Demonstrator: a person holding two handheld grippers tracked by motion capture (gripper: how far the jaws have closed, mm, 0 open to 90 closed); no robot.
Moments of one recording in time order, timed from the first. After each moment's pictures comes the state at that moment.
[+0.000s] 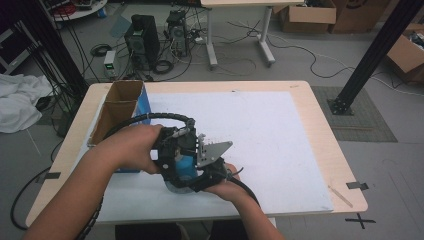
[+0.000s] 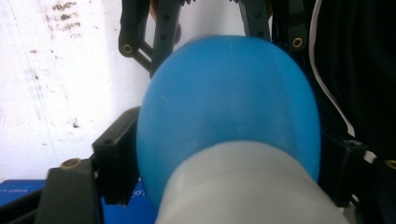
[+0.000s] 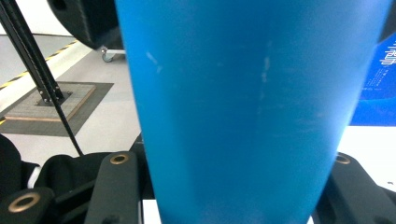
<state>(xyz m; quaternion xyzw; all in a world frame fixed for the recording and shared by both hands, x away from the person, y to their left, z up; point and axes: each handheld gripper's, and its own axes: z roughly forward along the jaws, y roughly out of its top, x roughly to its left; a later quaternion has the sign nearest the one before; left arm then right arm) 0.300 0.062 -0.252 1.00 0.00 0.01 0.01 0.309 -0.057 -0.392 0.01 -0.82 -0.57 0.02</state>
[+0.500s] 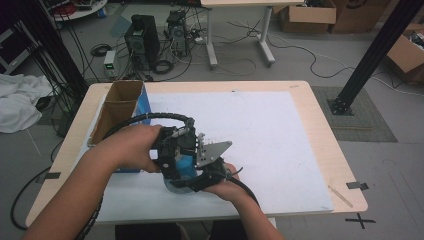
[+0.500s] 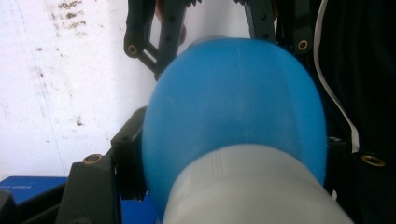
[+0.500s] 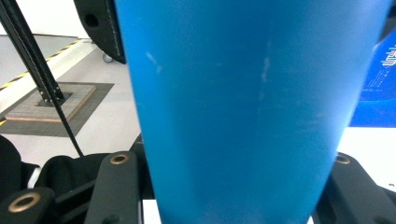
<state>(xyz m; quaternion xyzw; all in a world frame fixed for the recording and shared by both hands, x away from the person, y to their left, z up) 0.300 0.063 -0.253 1.00 0.01 0.01 0.02 0.310 -0.055 -0.392 0.01 -0.82 -0.57 0.02</state>
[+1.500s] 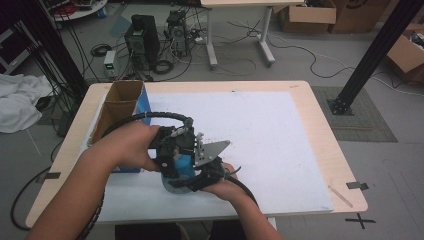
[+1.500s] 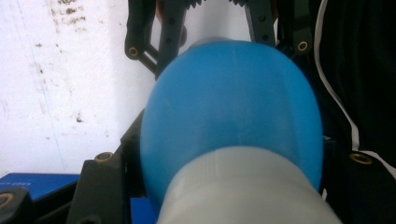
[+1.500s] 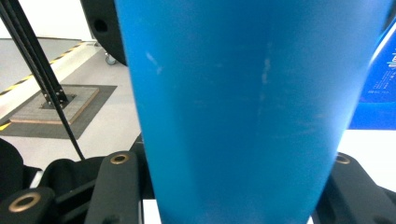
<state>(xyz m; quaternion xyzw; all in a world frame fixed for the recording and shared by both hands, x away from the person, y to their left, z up) 0.301 0.065 -0.251 1.00 0.01 0.02 0.01 0.311 -0.051 -0.393 0.01 -0.82 -0.57 0.03</state>
